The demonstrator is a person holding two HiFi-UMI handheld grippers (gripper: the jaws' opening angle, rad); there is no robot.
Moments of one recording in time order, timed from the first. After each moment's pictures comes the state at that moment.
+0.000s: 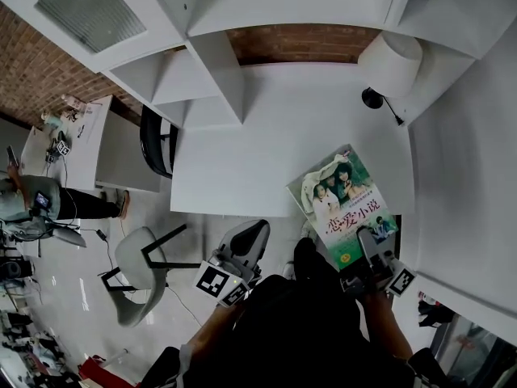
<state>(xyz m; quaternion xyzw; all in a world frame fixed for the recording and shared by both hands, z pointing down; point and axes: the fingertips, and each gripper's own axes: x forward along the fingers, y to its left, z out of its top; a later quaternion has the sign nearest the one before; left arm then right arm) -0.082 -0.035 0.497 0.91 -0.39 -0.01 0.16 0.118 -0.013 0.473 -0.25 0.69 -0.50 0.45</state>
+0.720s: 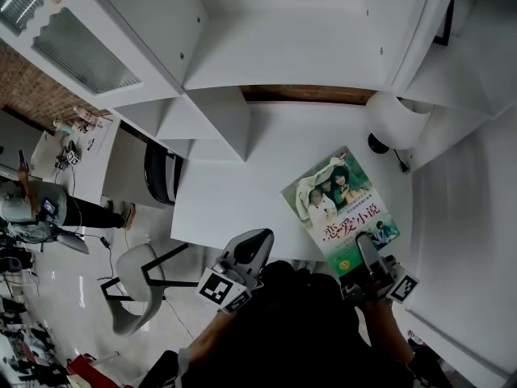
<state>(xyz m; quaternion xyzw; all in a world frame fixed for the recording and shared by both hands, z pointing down) -0.033 -0.139 0.472 0.91 -0.40 0.00 0.14 0.145 -0.138 0.433 -0.20 0.72 -0.49 0.44</state>
